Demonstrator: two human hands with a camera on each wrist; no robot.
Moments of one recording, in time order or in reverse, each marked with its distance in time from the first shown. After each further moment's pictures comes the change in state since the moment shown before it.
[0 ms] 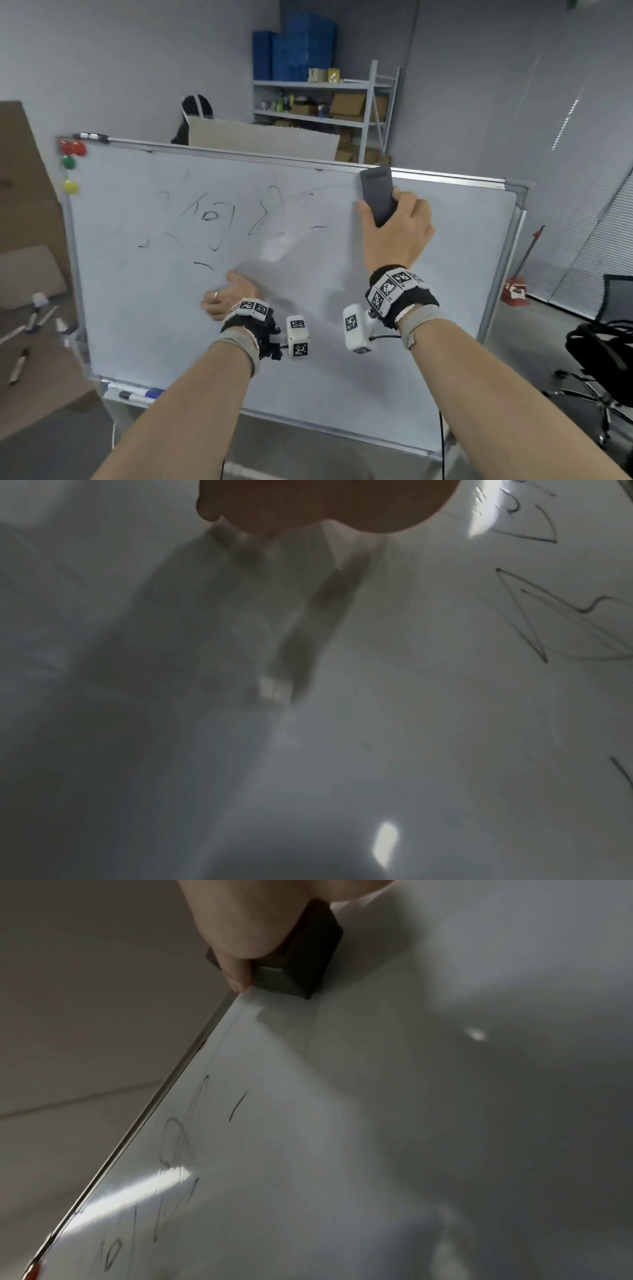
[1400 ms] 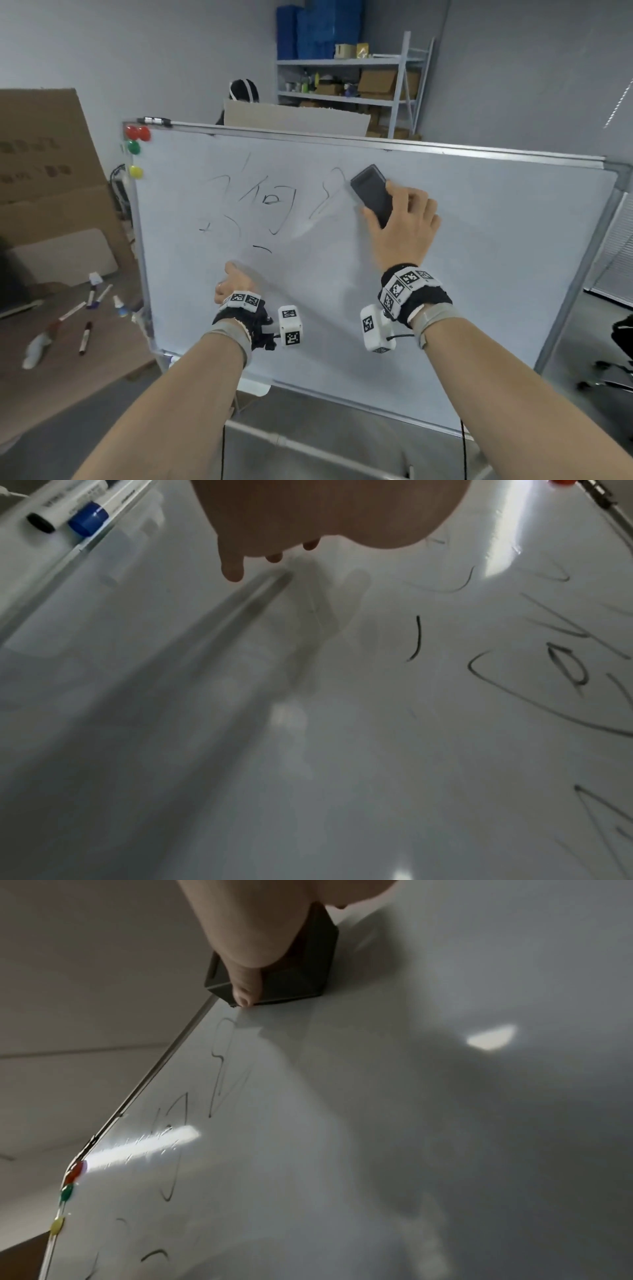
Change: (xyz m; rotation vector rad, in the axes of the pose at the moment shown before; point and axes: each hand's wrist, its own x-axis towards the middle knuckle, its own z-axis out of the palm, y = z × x) left_hand 0.079 0.024 -0.090 0.176 -0.253 -0.046; right_hand -0.066 -0.053 0.037 -0.050 -0.100 -0.179
